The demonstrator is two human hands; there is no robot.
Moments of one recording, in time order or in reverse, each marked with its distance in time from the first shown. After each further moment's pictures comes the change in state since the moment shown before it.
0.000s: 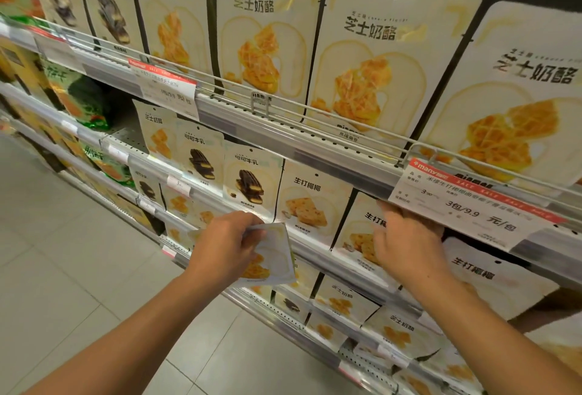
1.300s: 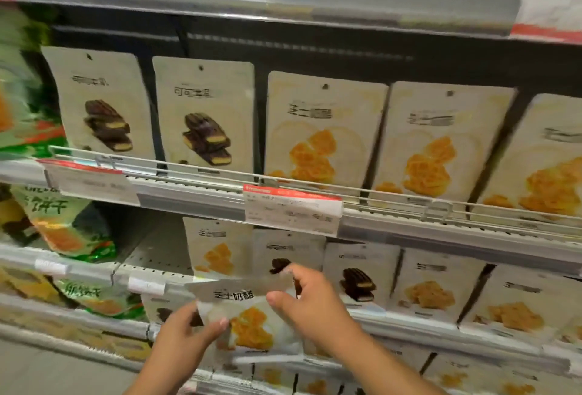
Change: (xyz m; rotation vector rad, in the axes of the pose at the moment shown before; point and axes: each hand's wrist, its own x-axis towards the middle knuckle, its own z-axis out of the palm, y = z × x) left_hand 0.146 -0.310 -0.184 -0.444 -0.259 -0.286; right_hand 0.109 -0.408 0.051 0.912 -0.197 0.127
